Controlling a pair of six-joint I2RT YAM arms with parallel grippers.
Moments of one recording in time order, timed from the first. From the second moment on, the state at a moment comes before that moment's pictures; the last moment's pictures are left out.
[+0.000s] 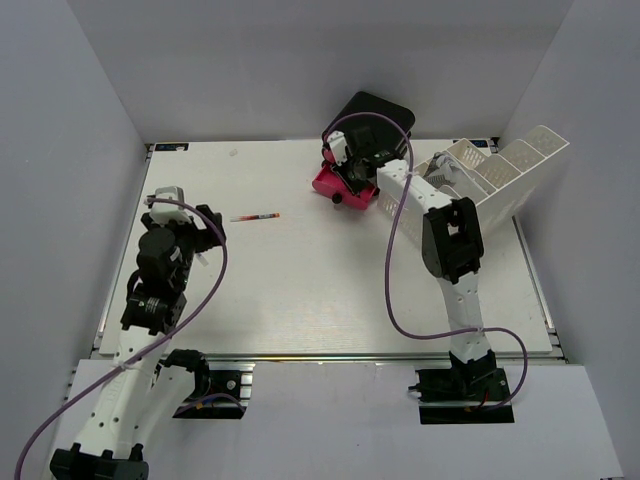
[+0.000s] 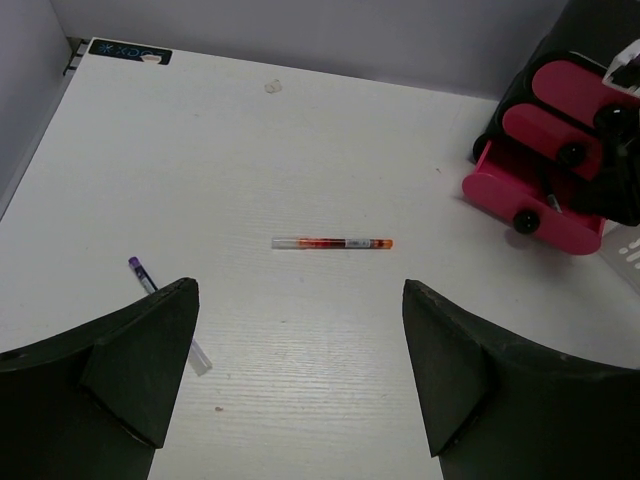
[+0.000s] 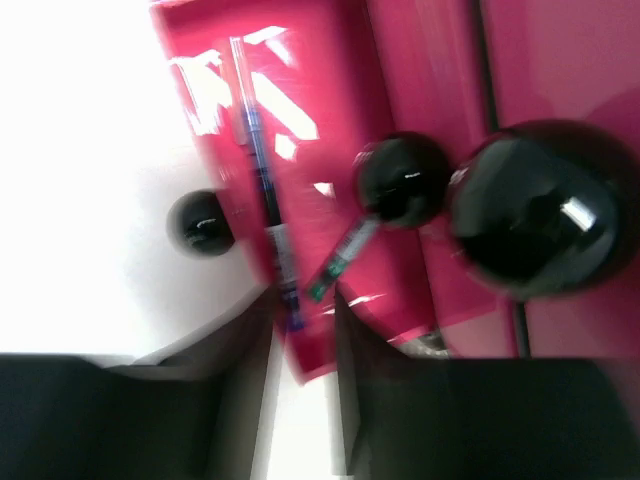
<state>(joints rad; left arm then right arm) -0.19 0.66 0.69 -0.18 -0.19 -0.18 0.49 2.26 1.98 -0.57 0.00 -0.35</state>
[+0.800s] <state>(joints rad) -0.02 1.37 0.95 -0.41 -0.11 -0.41 0.45 1.31 1.16 -0.44 -0.89 -0.42</state>
